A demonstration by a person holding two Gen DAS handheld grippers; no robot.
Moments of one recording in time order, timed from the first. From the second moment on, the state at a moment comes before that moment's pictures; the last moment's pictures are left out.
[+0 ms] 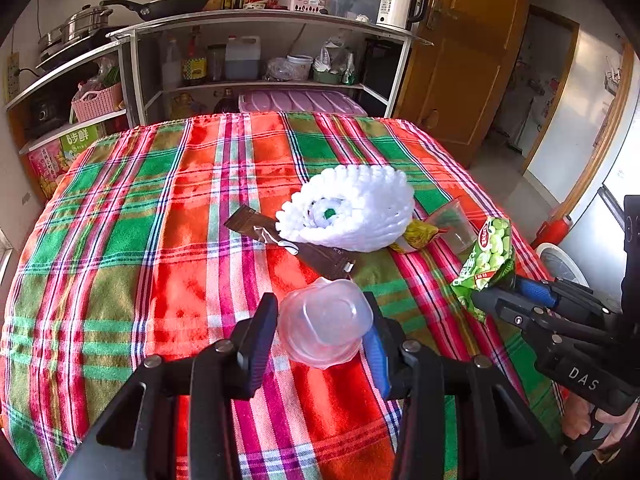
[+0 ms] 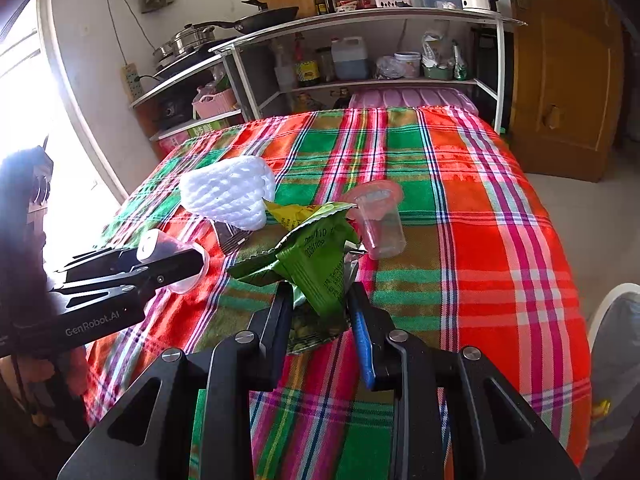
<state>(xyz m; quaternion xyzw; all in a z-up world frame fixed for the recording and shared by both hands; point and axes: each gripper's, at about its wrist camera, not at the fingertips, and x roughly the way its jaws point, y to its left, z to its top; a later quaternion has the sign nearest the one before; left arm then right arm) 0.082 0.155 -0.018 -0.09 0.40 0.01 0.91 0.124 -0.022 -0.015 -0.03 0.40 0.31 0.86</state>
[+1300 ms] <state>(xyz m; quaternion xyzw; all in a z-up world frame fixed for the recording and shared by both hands) 0.079 -0.040 0.020 0.01 0.37 -0.14 0.92 0.073 -0.218 0.022 0.05 0.35 0.14 0.92</state>
